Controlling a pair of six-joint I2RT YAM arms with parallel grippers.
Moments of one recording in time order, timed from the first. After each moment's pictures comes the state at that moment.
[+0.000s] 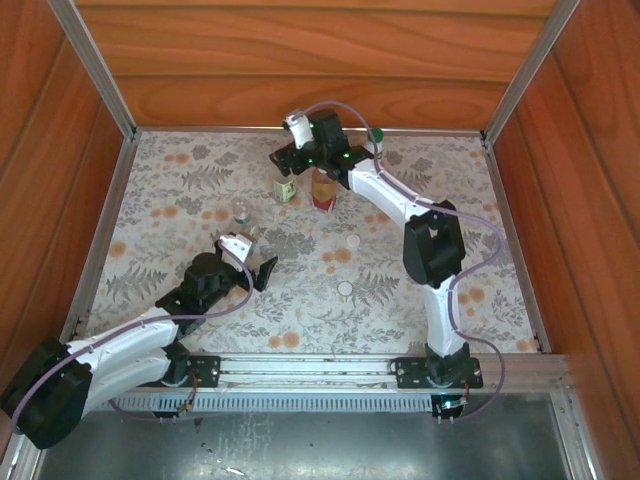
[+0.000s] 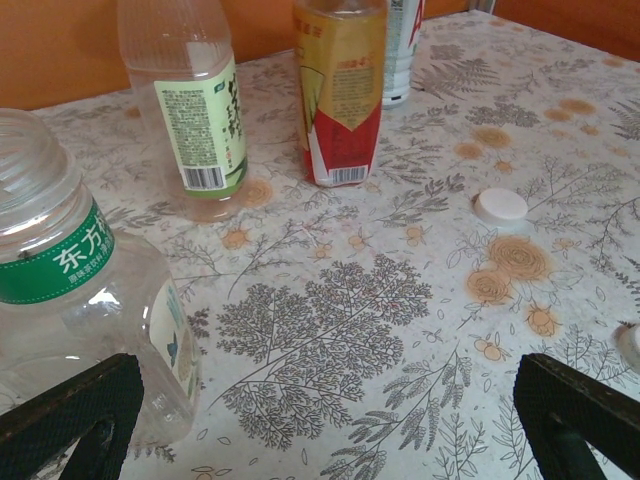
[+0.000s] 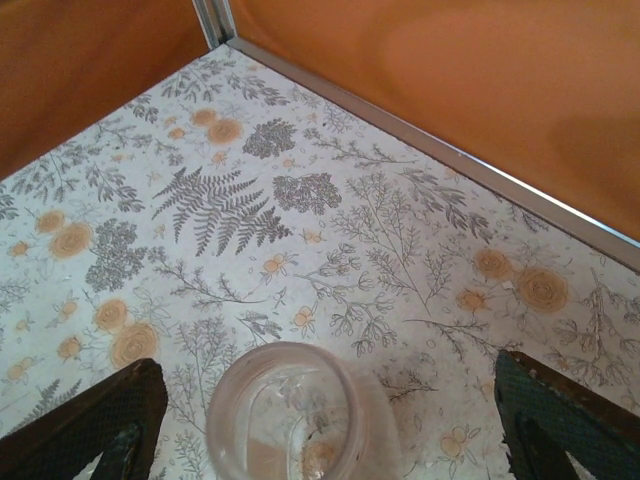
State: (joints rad) left arm -0.66 0.92 0.20 0.41 -0.03 -0.06; right arm 0.62 2.15 1.90 -0.29 -0.25 -0.06
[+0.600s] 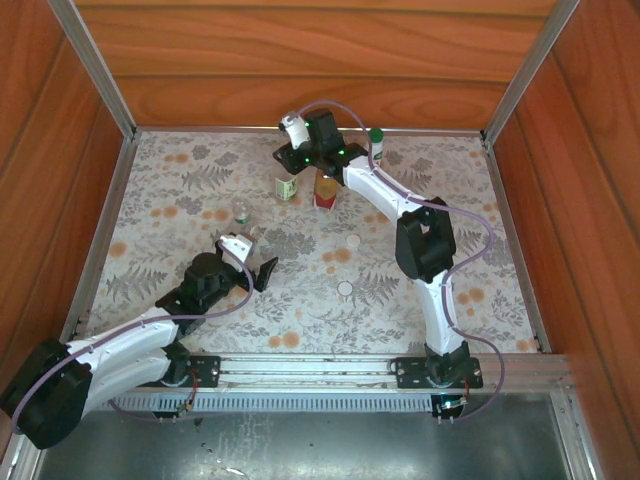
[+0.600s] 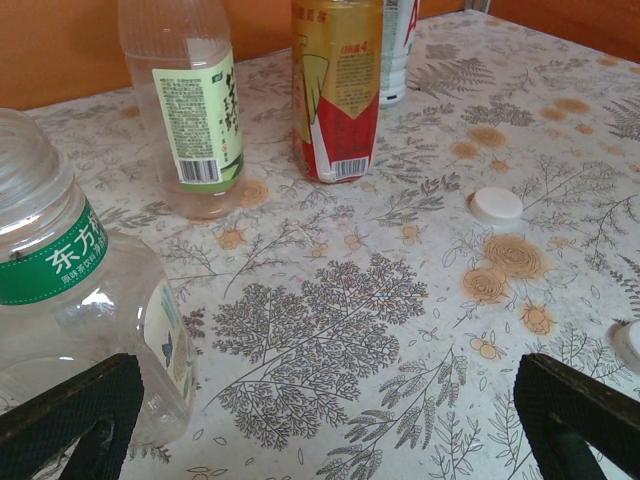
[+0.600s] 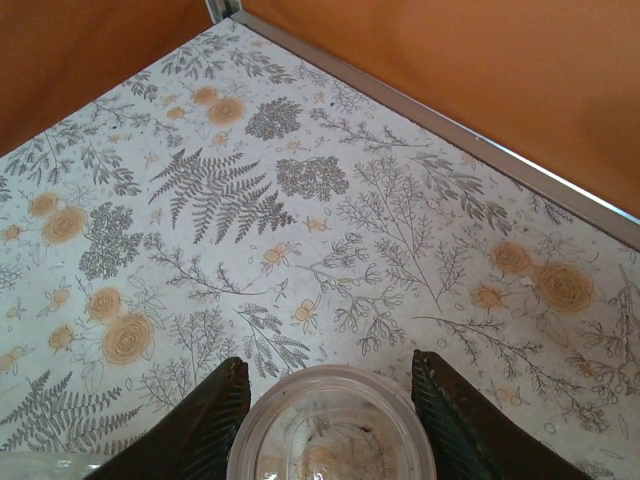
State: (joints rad) left arm -0.66 0.92 0.20 0.41 -0.02 -0.06; right arm 0.62 2.21 1.98 -0.33 -0.27 -0.07
